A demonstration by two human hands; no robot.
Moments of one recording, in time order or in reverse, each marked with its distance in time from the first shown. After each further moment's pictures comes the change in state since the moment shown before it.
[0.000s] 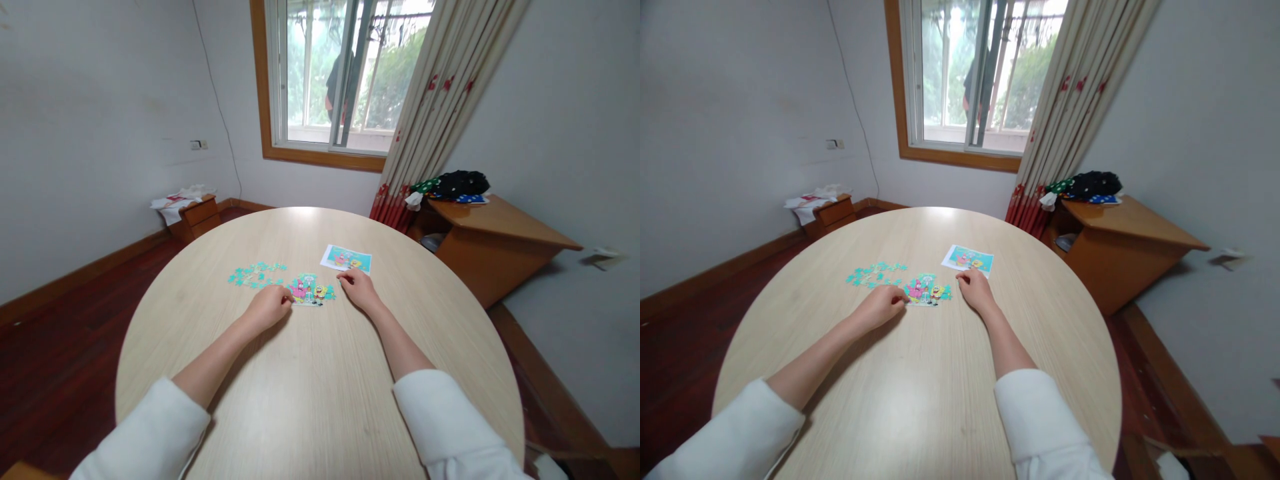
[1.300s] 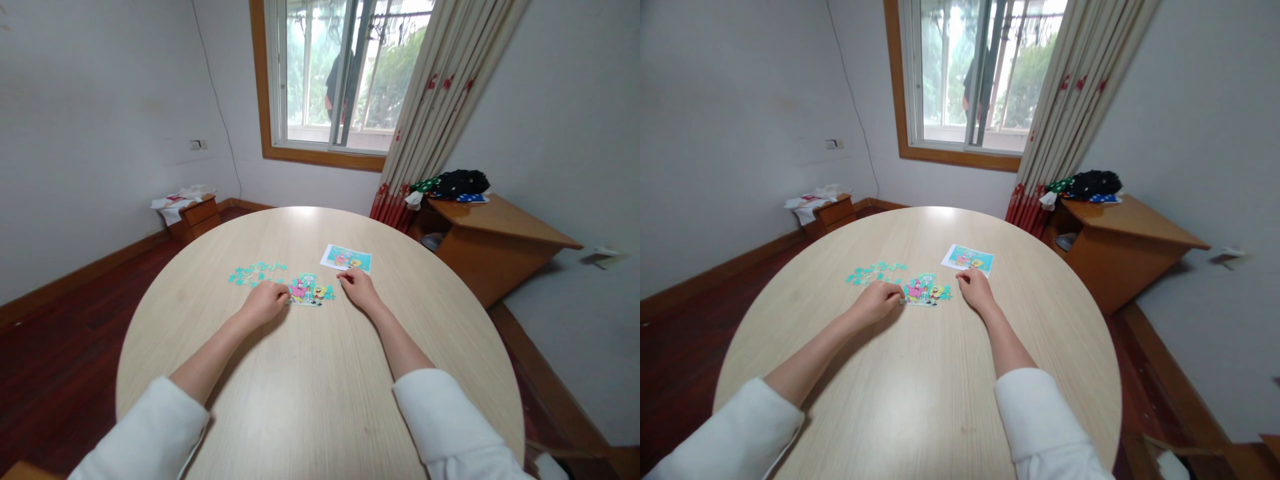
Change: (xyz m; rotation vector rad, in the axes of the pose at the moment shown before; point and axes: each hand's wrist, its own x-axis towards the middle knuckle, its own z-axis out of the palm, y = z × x) left_hand 0.000 -0.001 -0.010 0.102 -0.003 0.013; right_hand 0.000 -0.002 -0.001 -0.011 0.001 0.003
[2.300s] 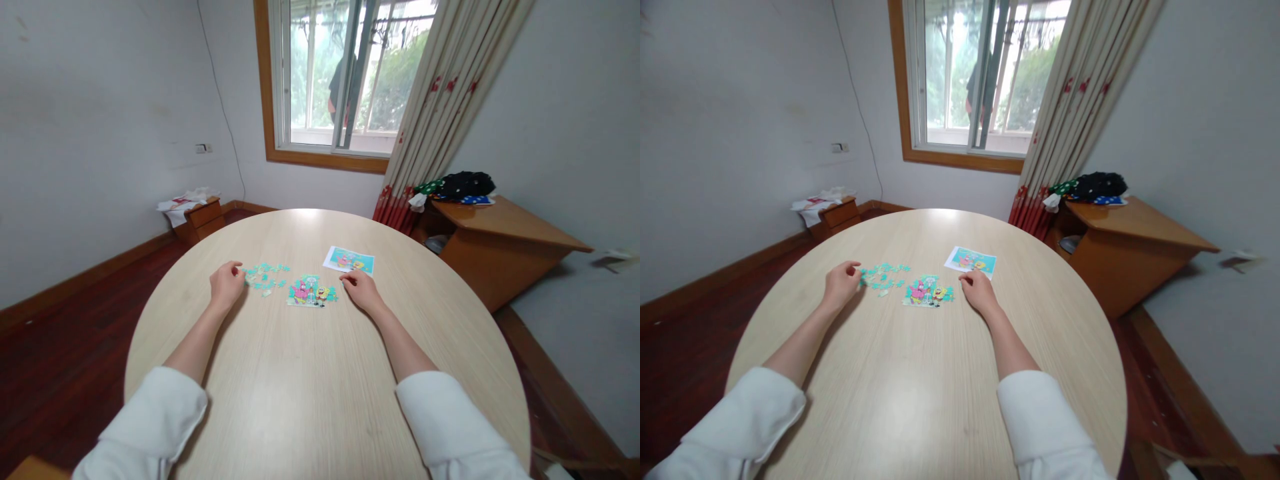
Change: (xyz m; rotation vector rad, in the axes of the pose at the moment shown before) left_hand 0.011 -0.099 -0.007 -0.060 0.582 -0.465; right_hand -0.001 0.002 -0.001 0.011 -0.008 -0.007
